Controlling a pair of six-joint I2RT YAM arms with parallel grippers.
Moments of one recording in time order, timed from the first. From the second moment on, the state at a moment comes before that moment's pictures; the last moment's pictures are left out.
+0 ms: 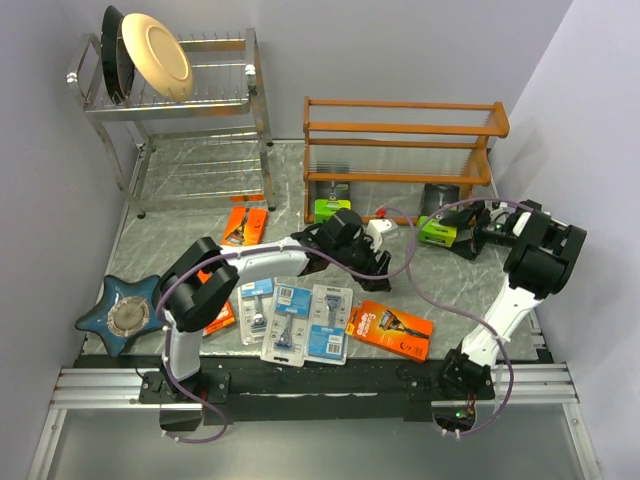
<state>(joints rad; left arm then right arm) -0.93 1.93 1.32 0.02 0.52 -0.19 -0.54 2.07 1.26 -0.49 -1.05 0.34</state>
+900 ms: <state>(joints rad) -0.92 1.93 1.30 0.12 0.33 -0.05 -0.31 0.92 0.93 -0.44 -0.62 -0.07</state>
